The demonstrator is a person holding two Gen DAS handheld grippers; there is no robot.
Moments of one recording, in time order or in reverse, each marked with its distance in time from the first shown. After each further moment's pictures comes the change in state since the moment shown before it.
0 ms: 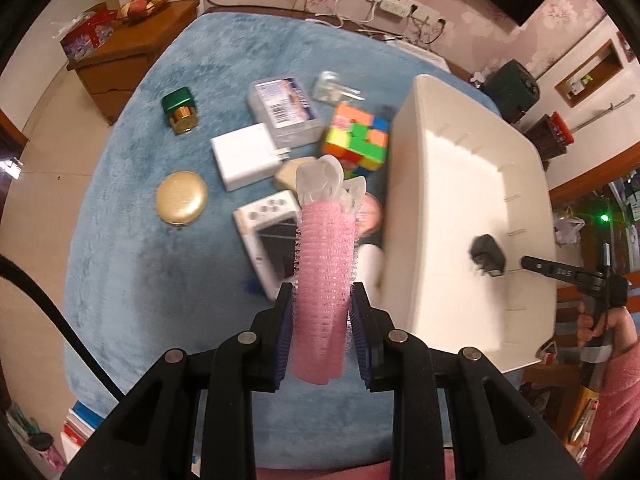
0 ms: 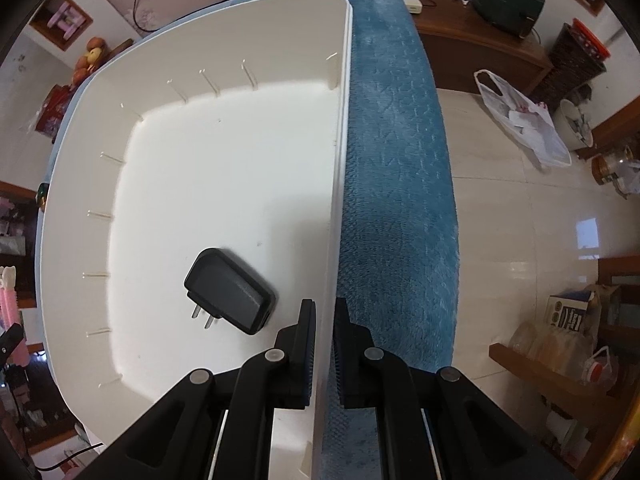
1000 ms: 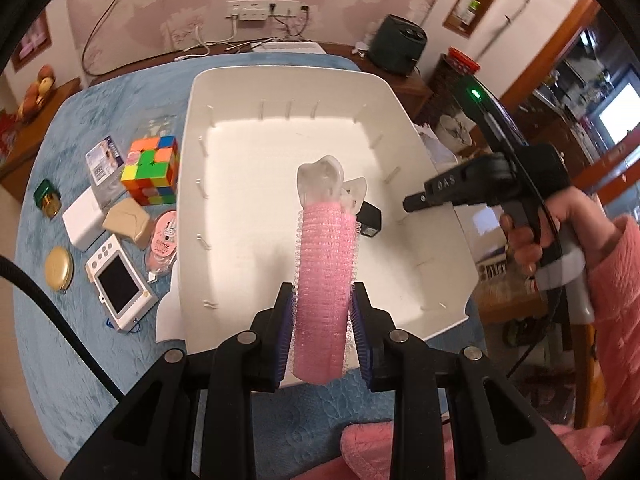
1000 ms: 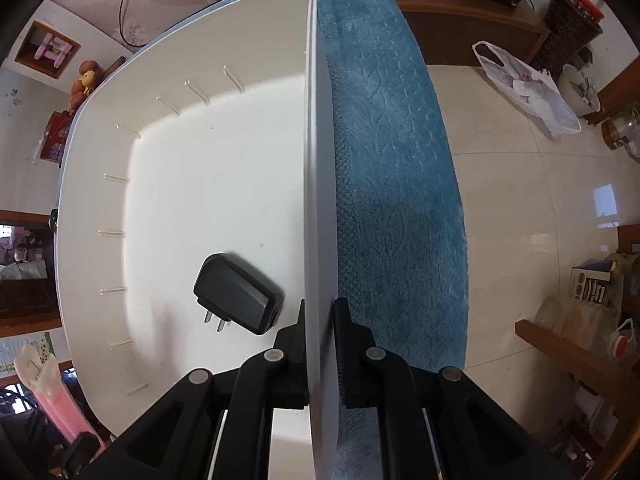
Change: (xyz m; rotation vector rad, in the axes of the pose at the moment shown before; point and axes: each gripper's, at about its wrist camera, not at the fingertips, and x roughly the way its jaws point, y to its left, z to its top) left arm 0.023 -0.128 -0.029 0.373 -0.040 -0.141; right arm 0.008 -0.025 0.008 0.109 0.044 0.077
